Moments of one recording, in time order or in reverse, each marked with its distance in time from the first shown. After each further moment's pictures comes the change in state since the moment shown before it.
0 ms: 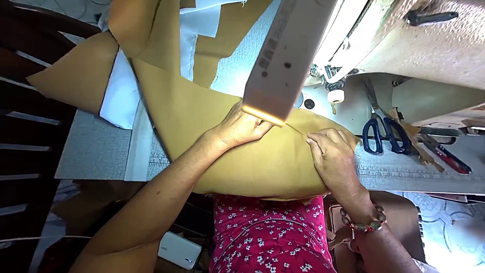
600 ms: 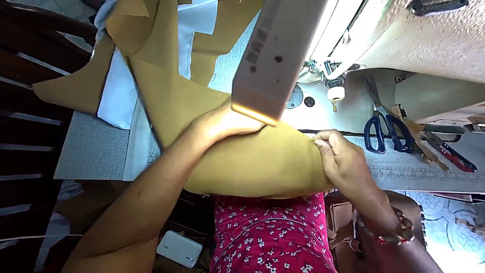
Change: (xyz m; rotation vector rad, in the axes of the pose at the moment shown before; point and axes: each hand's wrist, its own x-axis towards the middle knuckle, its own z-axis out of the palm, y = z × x) left_hand 0.020 0.001 -0.030 -0.081 -0.273 -0.097; right_hand 0.003 -0.003 -0.029 0.152 -0.120 0.017
